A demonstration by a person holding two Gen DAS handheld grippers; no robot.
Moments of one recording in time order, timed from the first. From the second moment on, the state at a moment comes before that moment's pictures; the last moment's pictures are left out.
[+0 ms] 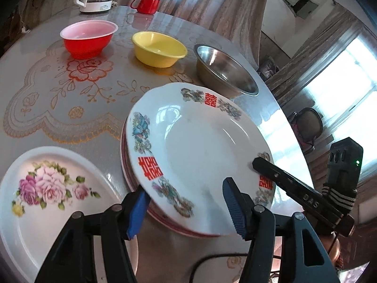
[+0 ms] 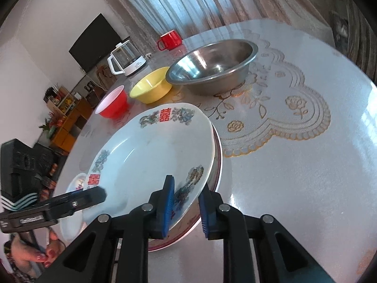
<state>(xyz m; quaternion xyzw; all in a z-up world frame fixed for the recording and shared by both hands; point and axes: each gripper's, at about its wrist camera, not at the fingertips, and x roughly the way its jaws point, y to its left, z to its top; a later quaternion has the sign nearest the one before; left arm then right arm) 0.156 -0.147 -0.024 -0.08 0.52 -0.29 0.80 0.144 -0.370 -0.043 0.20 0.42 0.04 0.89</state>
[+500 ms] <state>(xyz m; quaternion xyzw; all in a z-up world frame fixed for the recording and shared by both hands) 0.132 -0.124 0.001 -0.06 0.46 -0.29 0.84 0.135 -0.363 -0.021 0.12 0.40 -0.02 0.91</state>
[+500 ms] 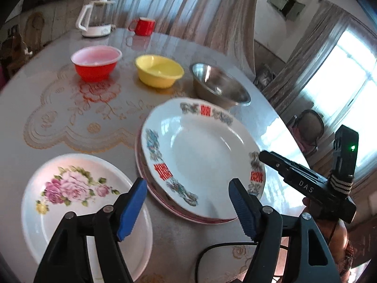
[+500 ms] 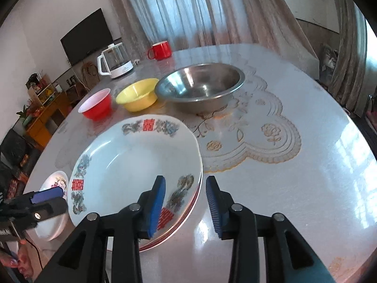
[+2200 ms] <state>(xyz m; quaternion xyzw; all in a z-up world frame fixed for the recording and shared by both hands) 0.140 0.031 -0.026 -0.05 0.41 -0.14 0.90 0.137 -0.178 -0.043 0.07 0.50 0.18 0.84</state>
